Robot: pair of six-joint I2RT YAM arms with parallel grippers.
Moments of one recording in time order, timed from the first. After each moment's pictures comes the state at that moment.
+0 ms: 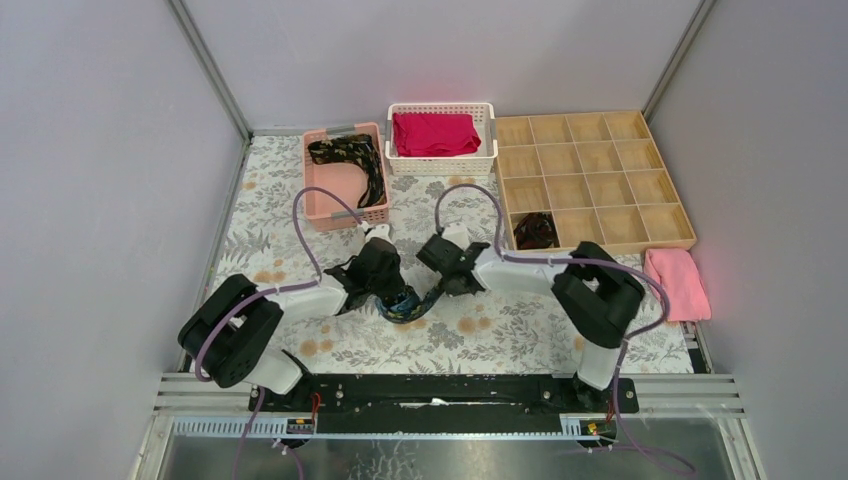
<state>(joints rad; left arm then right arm) -0.66 1.47 0.56 0.08 -0.10 -0.68 0.94 1.76 1.02 -0.51 0.42 0.68</state>
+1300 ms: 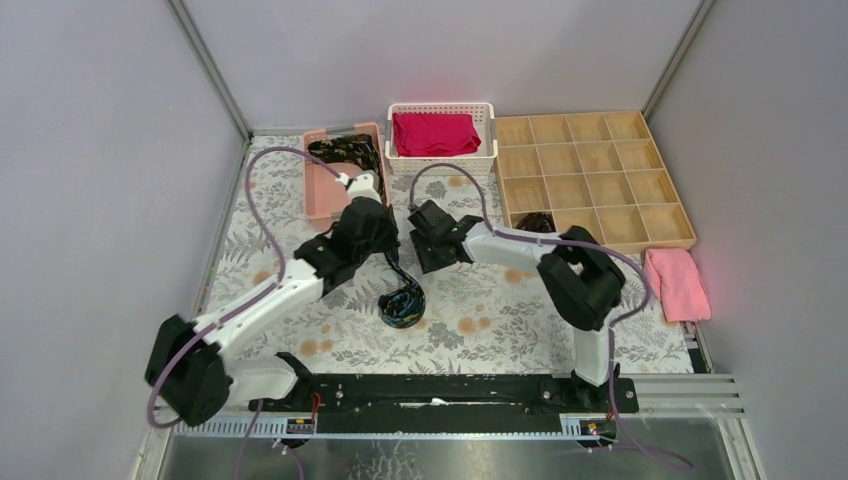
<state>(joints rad) -0.64 1.18 0.87 -0.23 -0.27 -0.64 0.84 1.98 1.35 -0.41 0.11 0.41</state>
